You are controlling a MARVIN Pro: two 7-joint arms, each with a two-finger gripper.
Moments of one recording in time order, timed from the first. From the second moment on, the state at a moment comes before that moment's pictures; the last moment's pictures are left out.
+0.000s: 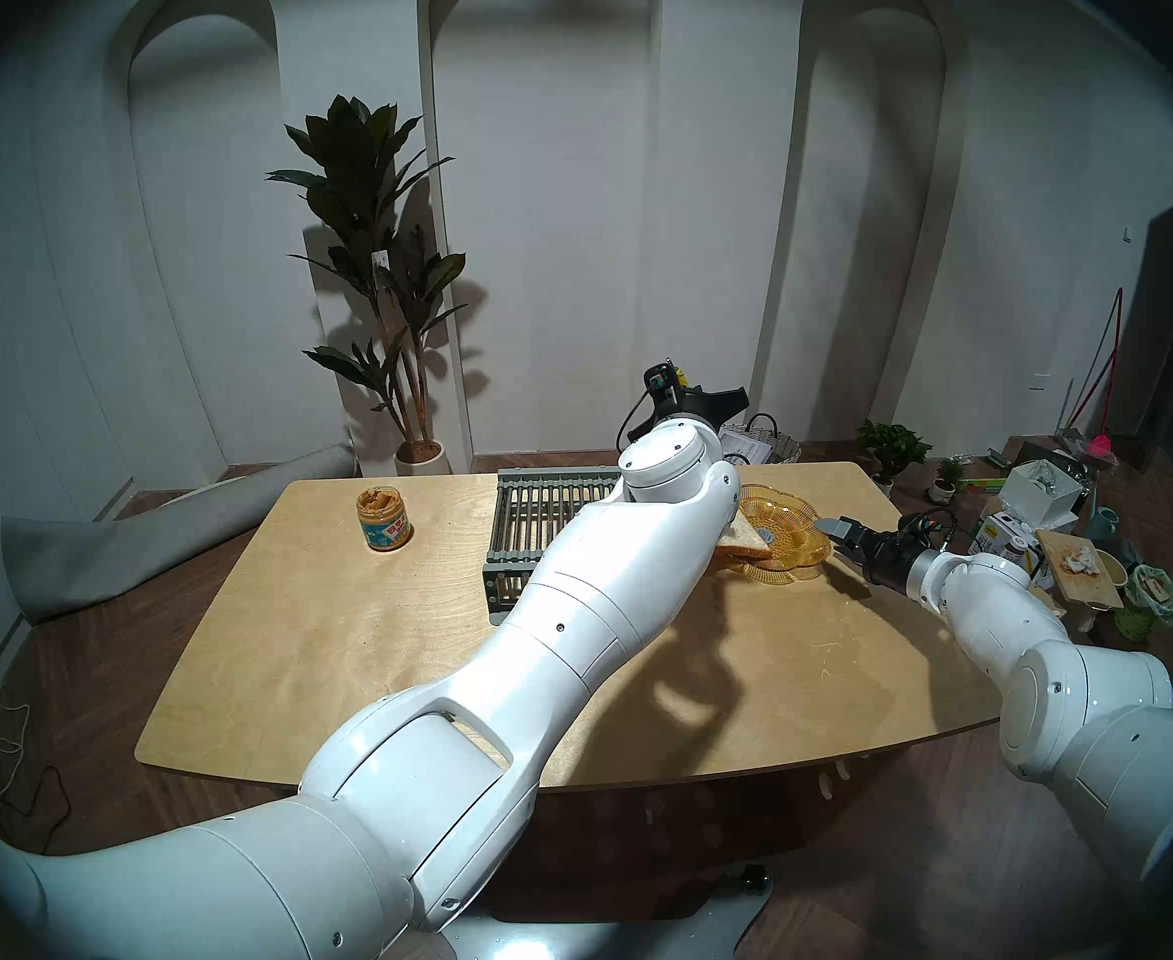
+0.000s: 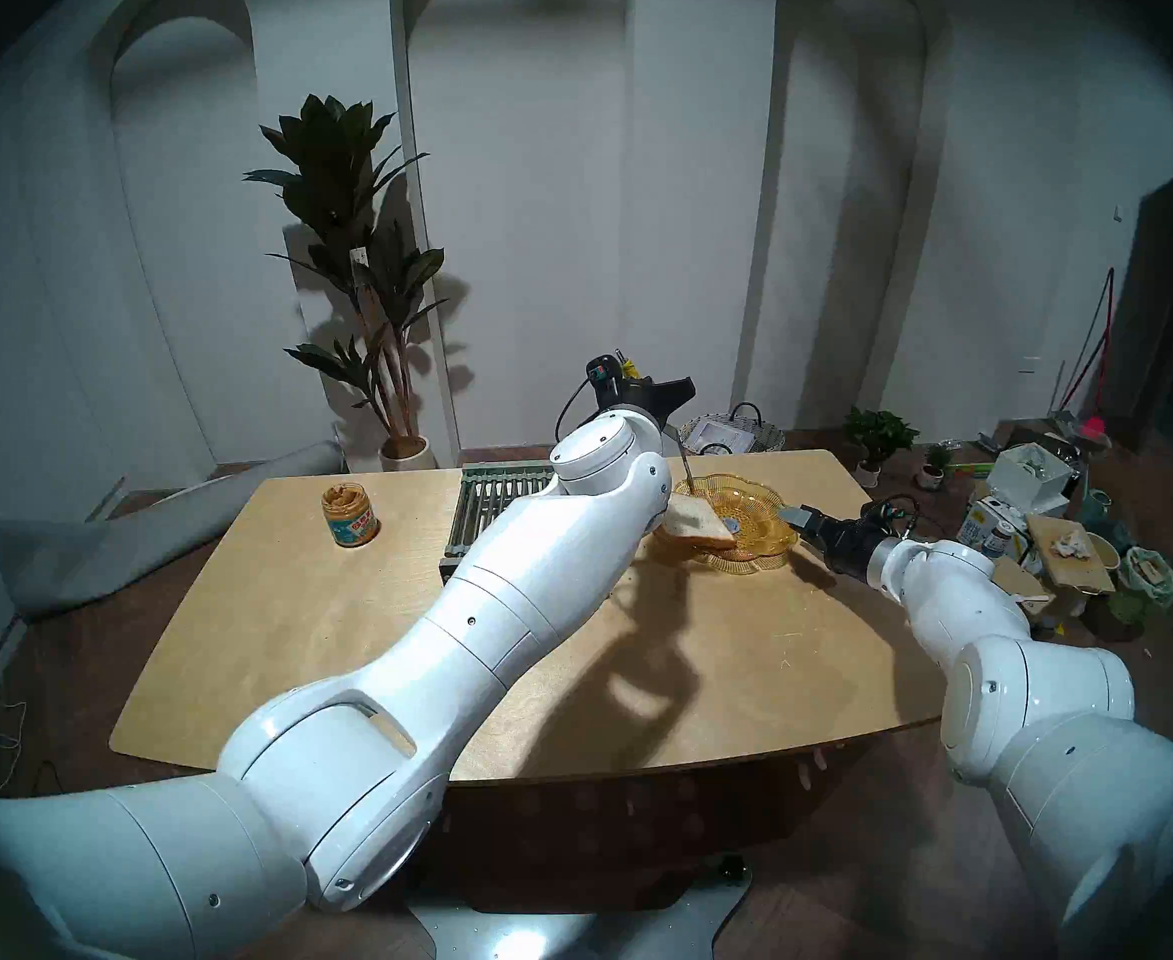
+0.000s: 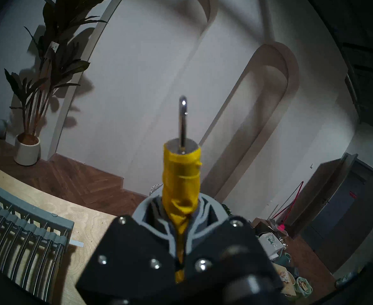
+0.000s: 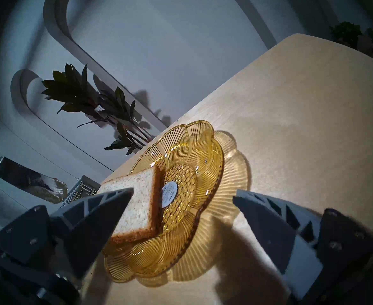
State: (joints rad) left arm 0.87 -1.80 -0.97 -1.07 -0.74 0.04 0.50; right arm -0.77 -1.13 1.79 -0.24 0.38 0.38 0.83
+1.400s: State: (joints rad) left arm 0.88 -1.87 -1.03 -0.88 -0.86 -0.08 0.40; right arm -0.72 -1.15 1.77 -0.16 0.38 0.30 0.80
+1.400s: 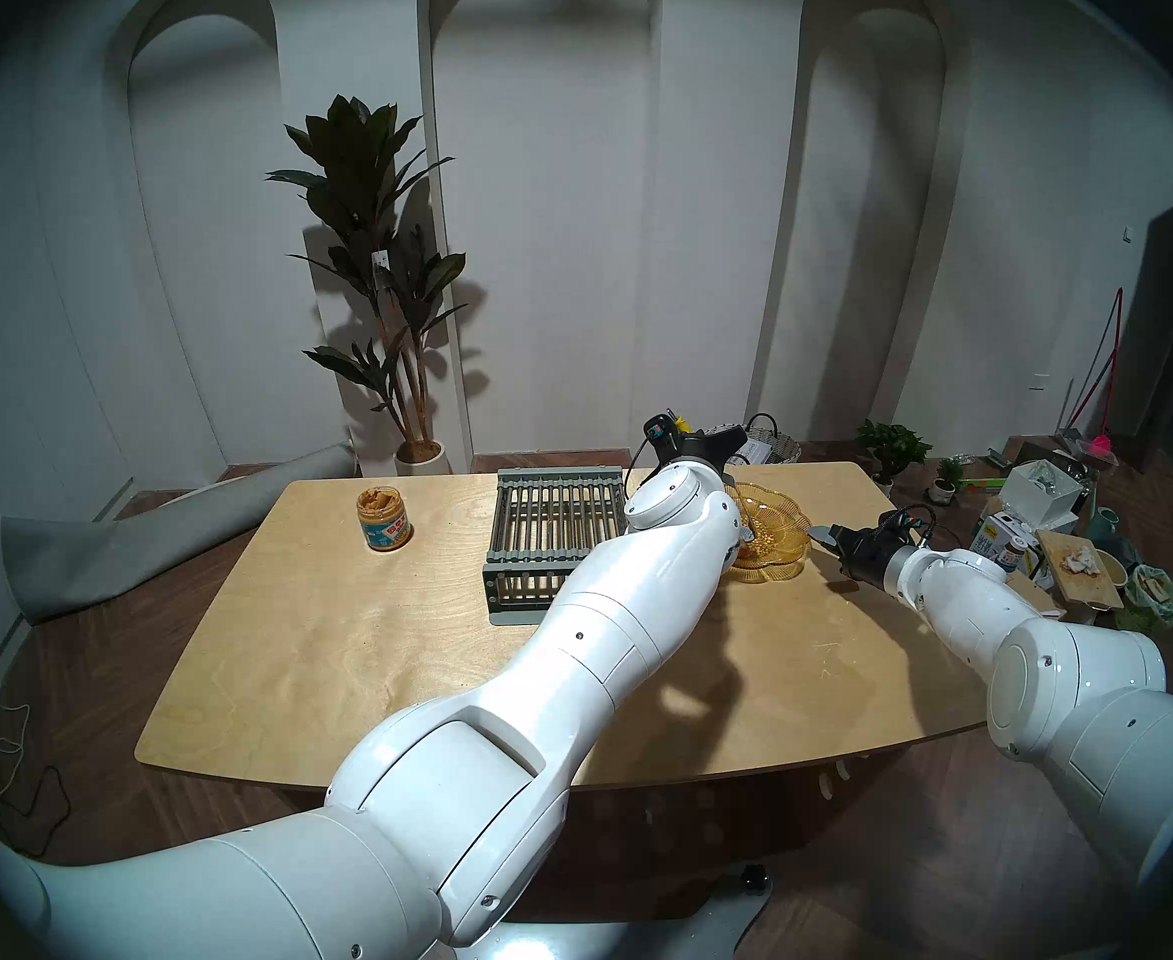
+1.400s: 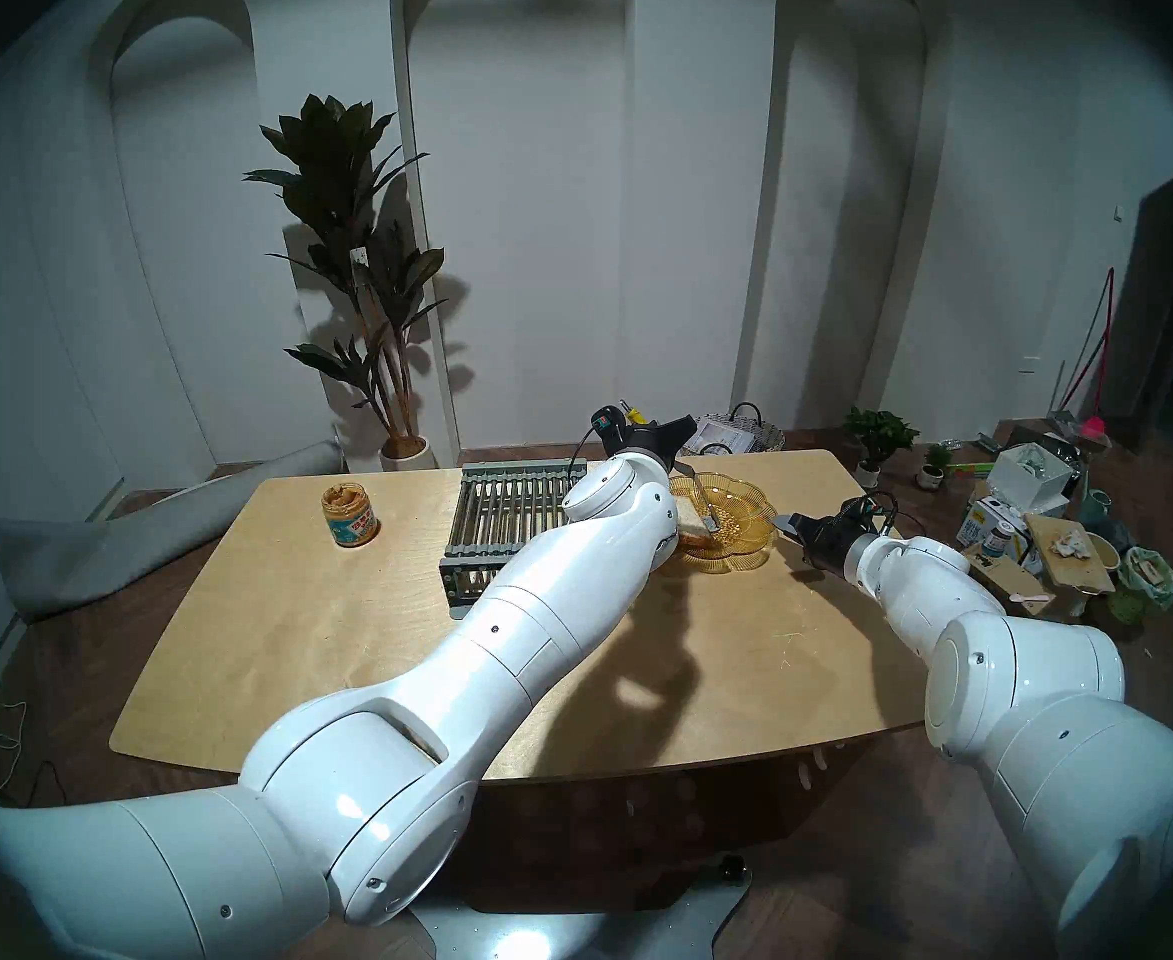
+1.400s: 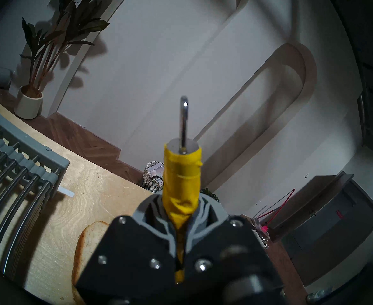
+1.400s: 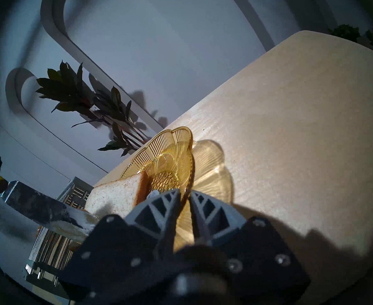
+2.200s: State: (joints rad) left arm 0.87 -1.87 -1.04 -0.85 -0.84 -0.15 0.37; right arm -0.74 -1.11 1.76 -0.13 0.38 0.28 0.83
